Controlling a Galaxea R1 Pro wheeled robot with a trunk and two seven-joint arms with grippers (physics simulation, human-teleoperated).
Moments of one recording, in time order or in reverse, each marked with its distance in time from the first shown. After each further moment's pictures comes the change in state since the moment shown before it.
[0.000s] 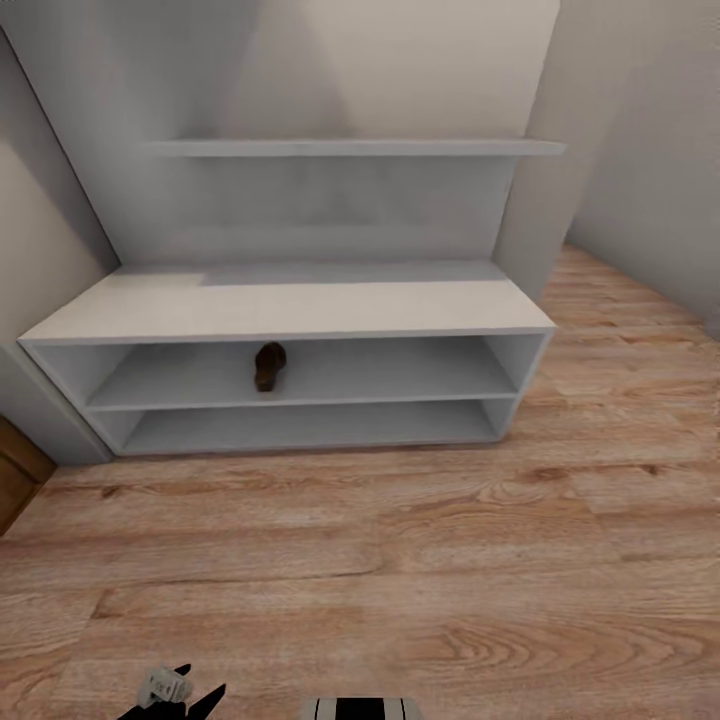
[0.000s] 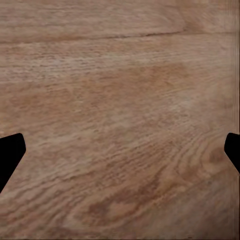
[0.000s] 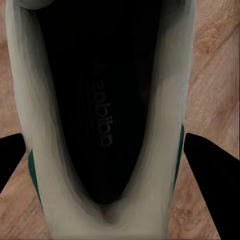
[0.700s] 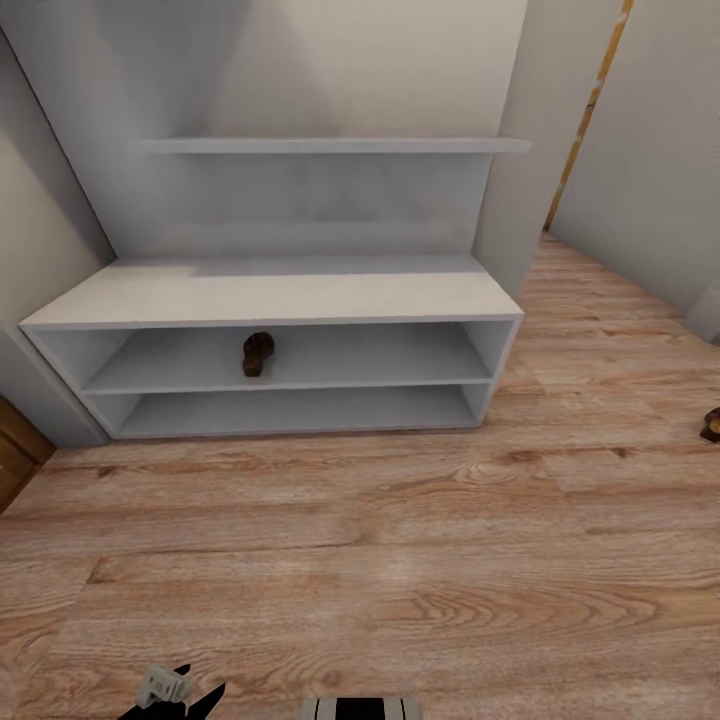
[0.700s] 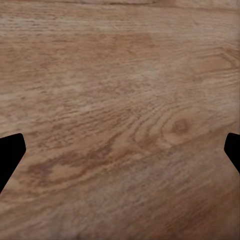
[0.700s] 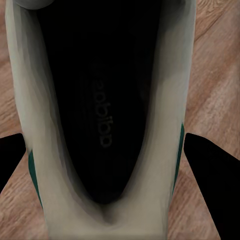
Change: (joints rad) left arm 0.000 0.001 0.002 0.000 0.001 0.002 0.000; right arm 0.000 0.000 0.000 0.001 0.000 0.001 0.000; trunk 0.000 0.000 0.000
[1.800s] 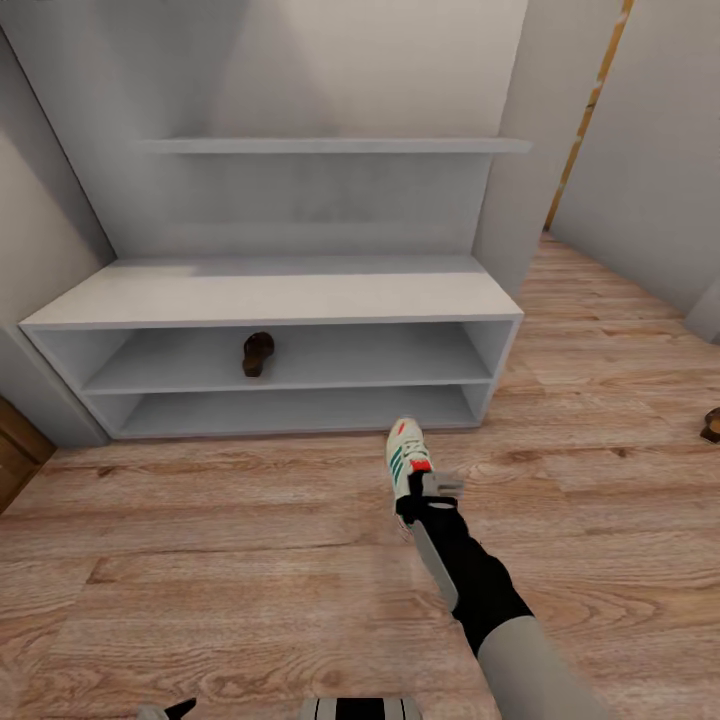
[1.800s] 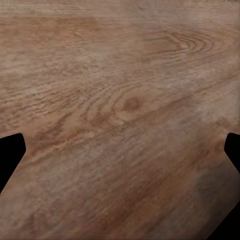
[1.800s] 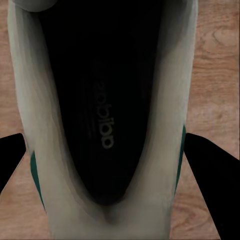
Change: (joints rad) left arm 0.073 0.007 0.007 -0.004 0.001 -0.090 -0.184; right arm -0.496 0.472 1.002 -0.089 -0.003 0.553 -0.457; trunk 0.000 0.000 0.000
